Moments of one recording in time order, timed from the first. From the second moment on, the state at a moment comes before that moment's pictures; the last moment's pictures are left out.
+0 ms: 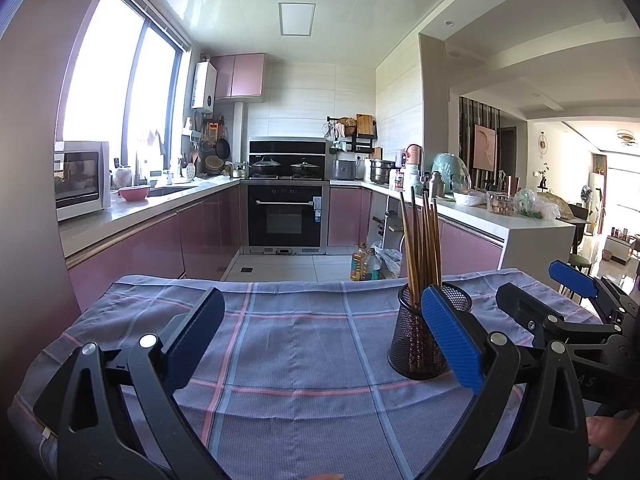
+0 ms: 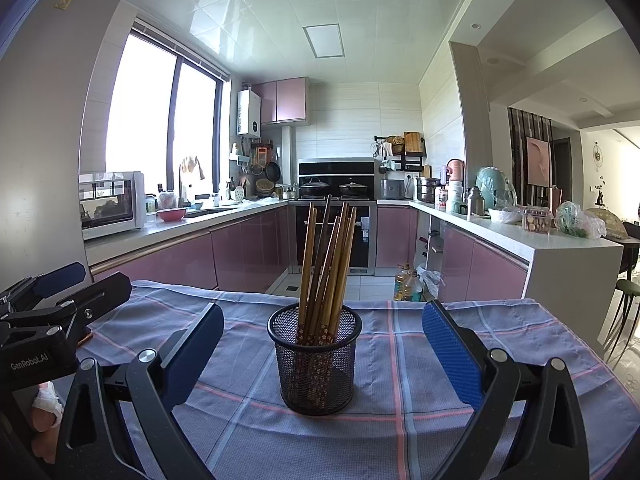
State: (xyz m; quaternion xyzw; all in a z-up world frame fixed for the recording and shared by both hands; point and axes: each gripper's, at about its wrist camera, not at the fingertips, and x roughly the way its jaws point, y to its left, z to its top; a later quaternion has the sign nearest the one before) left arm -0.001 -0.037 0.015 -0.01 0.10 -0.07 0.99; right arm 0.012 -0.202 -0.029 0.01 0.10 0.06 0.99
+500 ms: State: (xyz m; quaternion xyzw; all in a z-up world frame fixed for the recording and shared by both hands) left arm -0.001 -0.038 0.014 -0.01 0.10 -0.06 0.99; right arm 0.013 -0.203 -0.028 0.01 0.10 0.06 0.99
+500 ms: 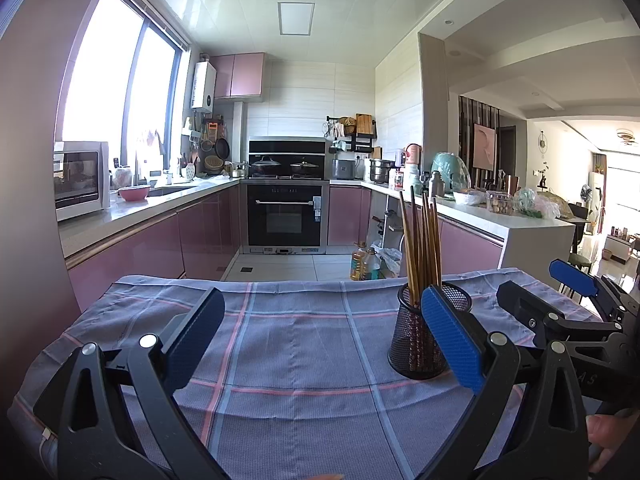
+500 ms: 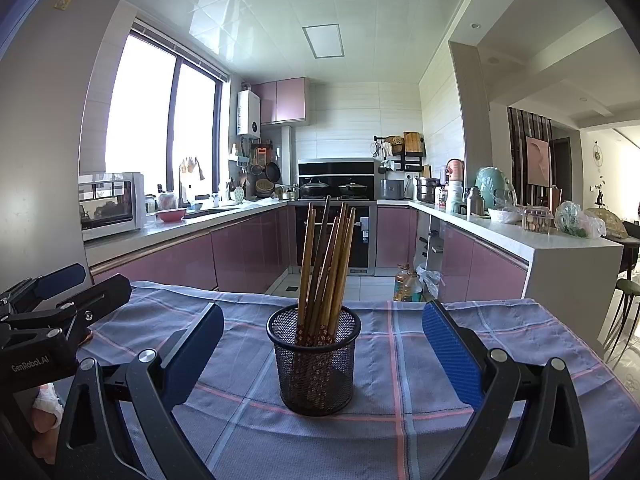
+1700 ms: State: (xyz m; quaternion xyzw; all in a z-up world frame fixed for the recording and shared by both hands) left arm 0.000 -0.039 0.013 0.00 0.10 -0.06 0.99; right arm 0.014 -0.202 -0.027 0.01 0.10 0.06 0.99
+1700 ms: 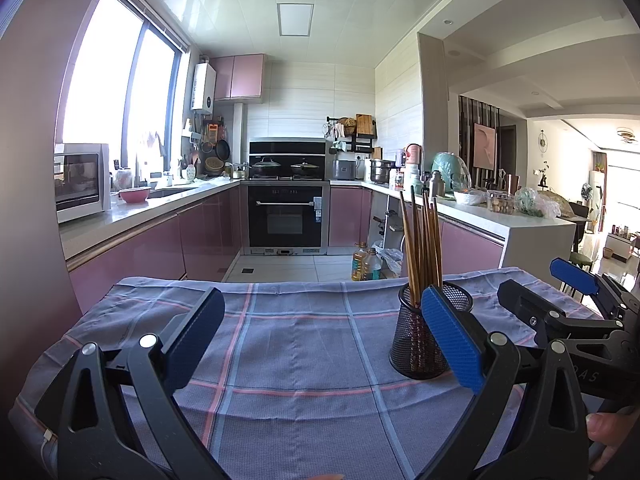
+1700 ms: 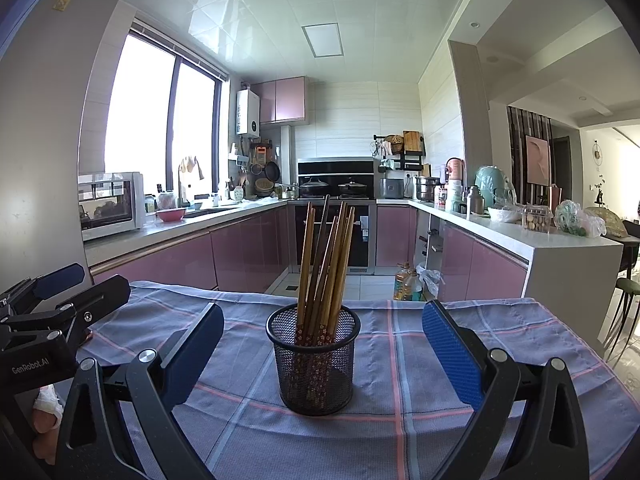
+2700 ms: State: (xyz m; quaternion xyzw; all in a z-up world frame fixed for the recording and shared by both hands) left arm 0.001 -0.035 0.012 -0.01 0.11 -0.06 0.99; right arm 0.013 -0.206 -0.029 0.01 0.10 0.05 0.99
